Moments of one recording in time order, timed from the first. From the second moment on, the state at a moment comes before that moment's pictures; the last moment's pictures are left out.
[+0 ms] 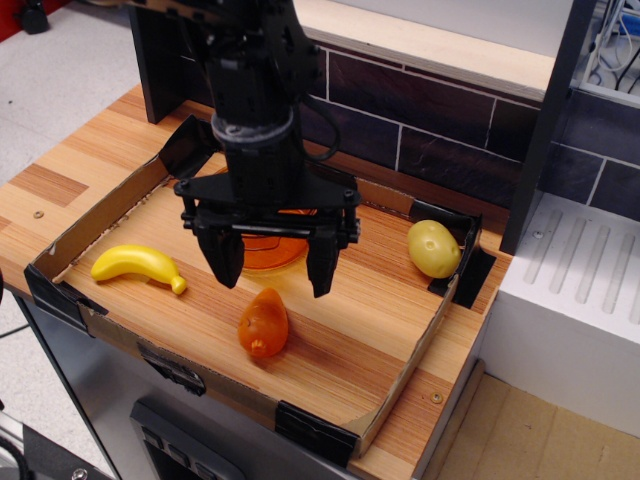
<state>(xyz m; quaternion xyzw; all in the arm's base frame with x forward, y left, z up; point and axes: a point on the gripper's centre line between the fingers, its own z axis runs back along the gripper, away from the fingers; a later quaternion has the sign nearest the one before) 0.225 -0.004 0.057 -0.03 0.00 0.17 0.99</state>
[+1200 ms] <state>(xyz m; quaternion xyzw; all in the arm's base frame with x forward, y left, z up) 0.217 0.002 0.007 0.01 0.03 0.16 0.99</state>
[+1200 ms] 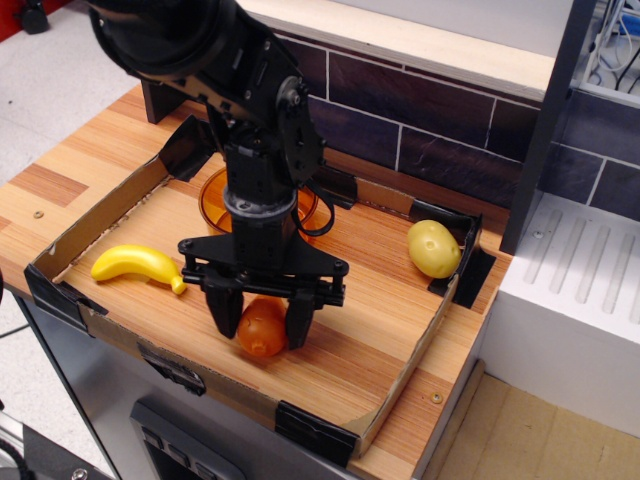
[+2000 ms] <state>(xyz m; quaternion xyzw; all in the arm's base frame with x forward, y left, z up) 0.216 -0.005 0.051 -0.03 0.03 0.19 0.98</state>
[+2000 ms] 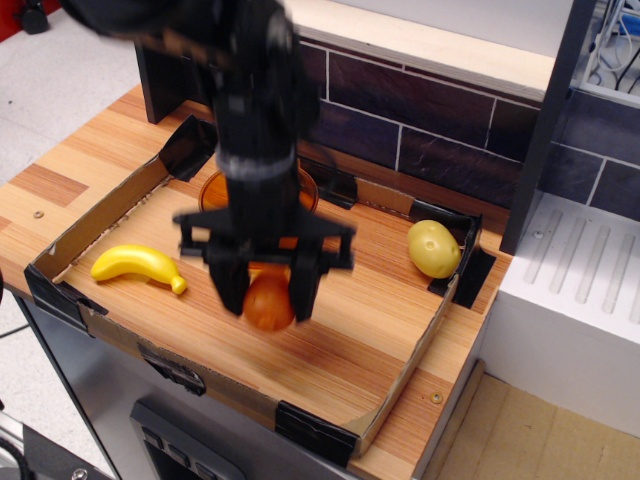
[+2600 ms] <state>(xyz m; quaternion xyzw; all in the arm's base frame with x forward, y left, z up) 0.286 0.019 0.104 -0.04 -0.01 0.26 0.97</state>
